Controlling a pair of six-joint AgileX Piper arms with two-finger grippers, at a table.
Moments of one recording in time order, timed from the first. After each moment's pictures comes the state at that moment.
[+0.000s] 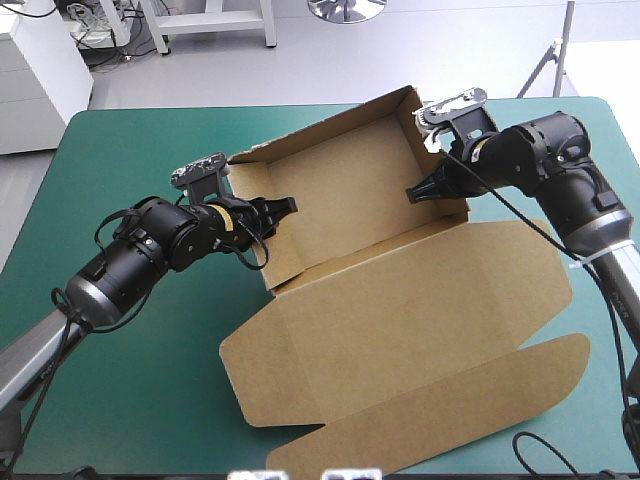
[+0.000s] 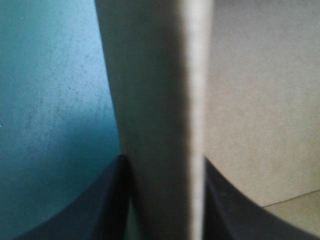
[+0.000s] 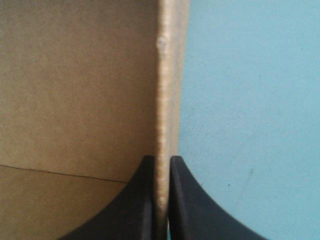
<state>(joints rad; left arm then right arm) -0.59 1.39 -1.26 0.07 0.74 -0.80 0.41 1.52 -1.66 0.00 1.06 -0.12</state>
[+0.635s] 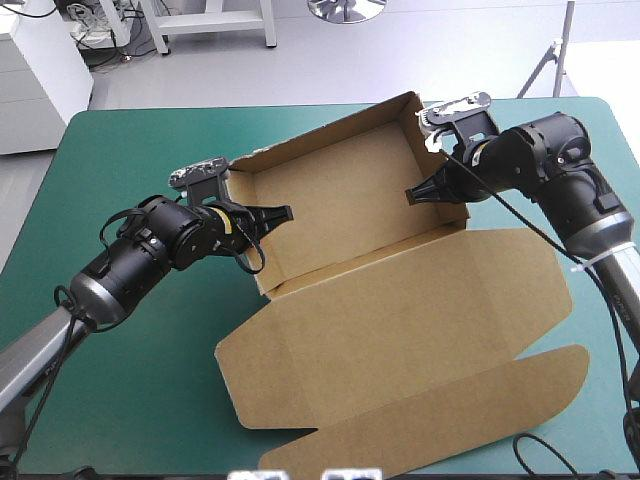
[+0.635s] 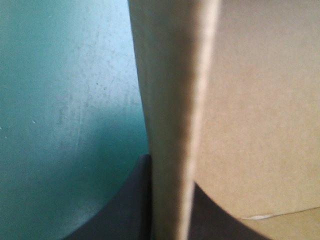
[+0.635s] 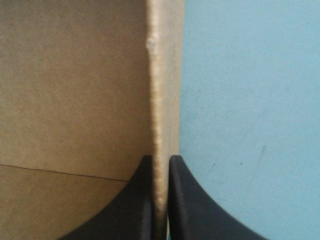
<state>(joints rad) -0.58 1.41 -1.27 0.13 0.82 -0.77 0.41 1.51 -1.66 -0.02 1.12 -0.03</state>
